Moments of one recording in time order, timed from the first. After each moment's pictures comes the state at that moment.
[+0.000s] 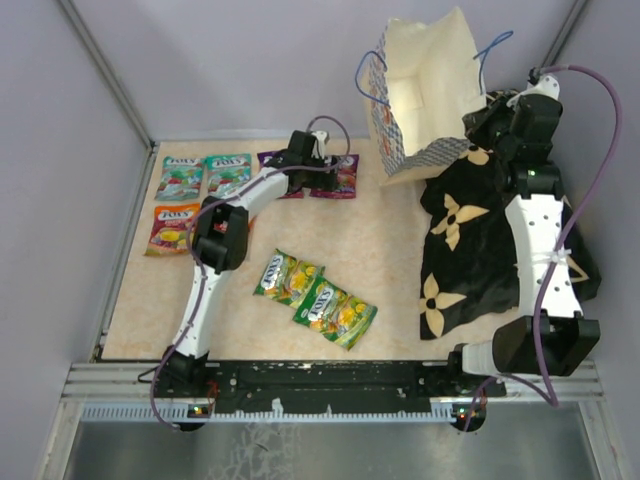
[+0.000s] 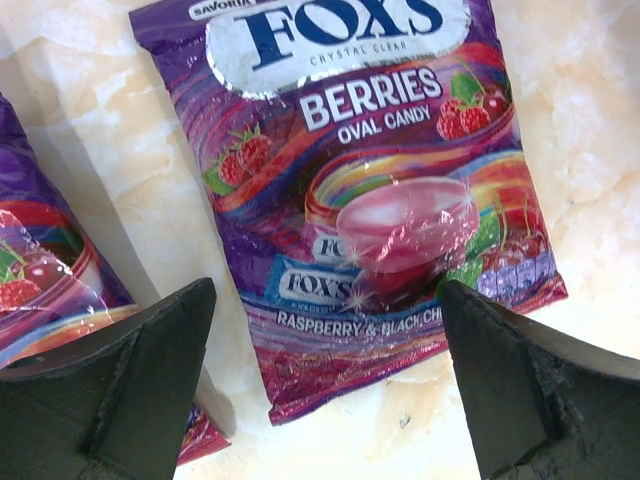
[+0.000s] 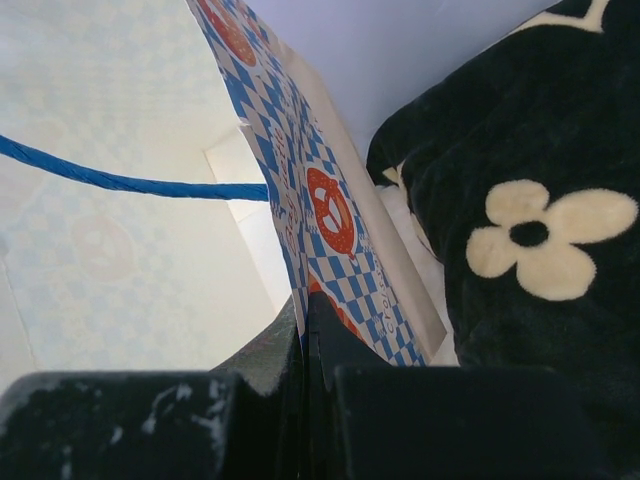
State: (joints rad) left arm -0.46 2.50 2.12 -0.33 0.06 -0.16; right arm -0.07 1.36 1.52 -0.34 -0.13 0.53
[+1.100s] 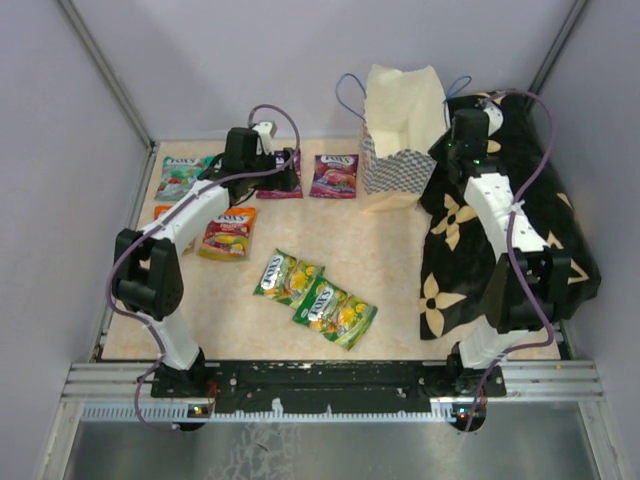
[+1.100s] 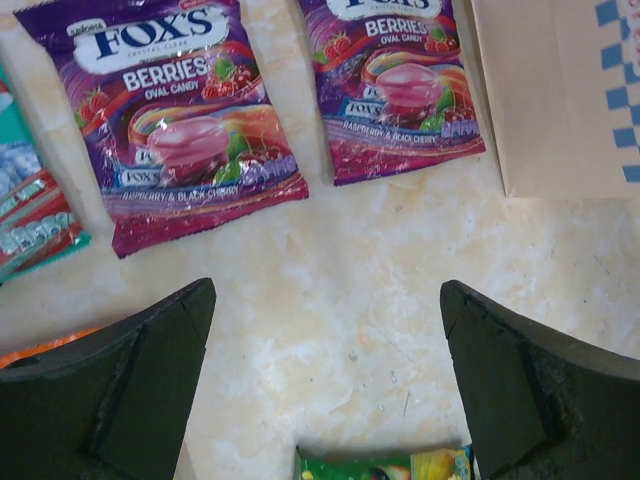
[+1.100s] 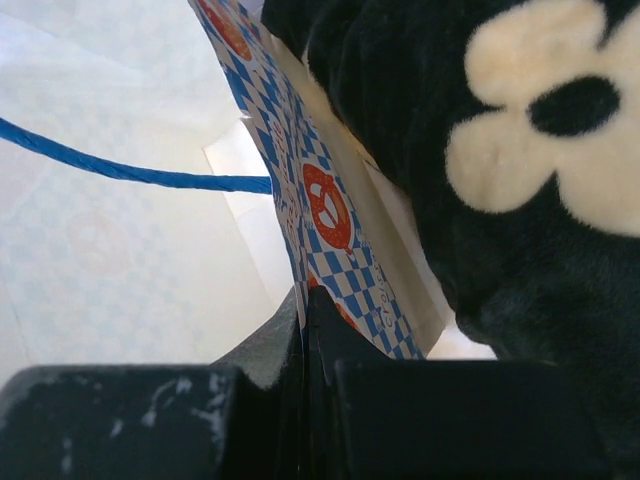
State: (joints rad) left arm -0.36 1.82 1.48 -0.24 0.11 -0.21; right arm 0.06 1.62 1.43 -0.27 0.10 0.66
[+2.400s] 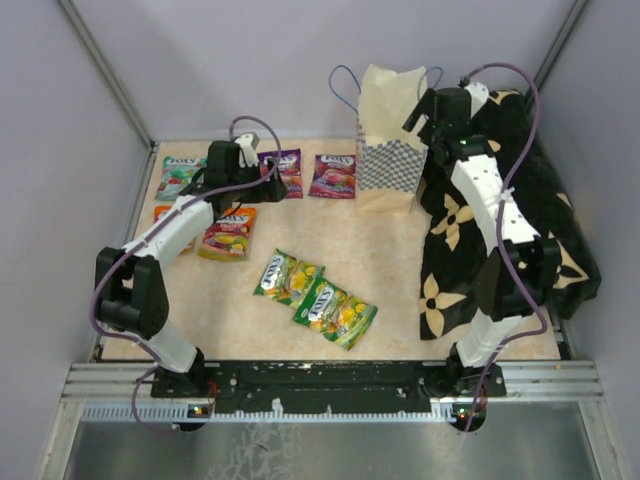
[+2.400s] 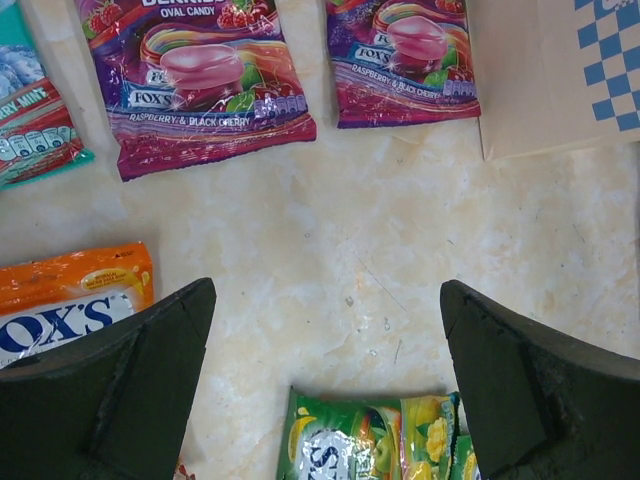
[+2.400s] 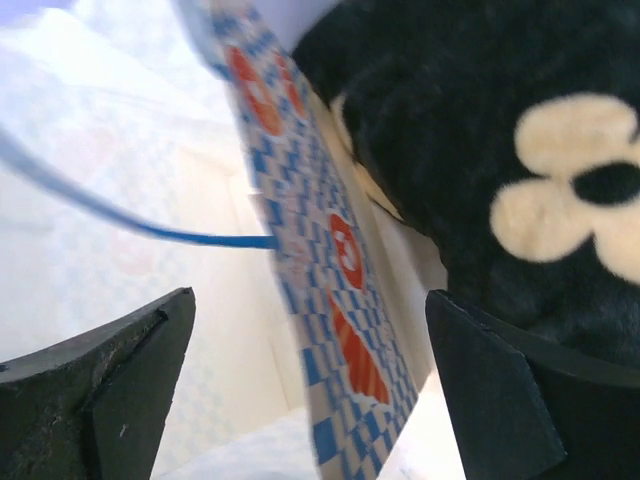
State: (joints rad) left arm -0.30 1.65 1.26 -0.21 0.17 -0.27; right arm 0.17 1.72 1.66 -0.41 0.32 0.59
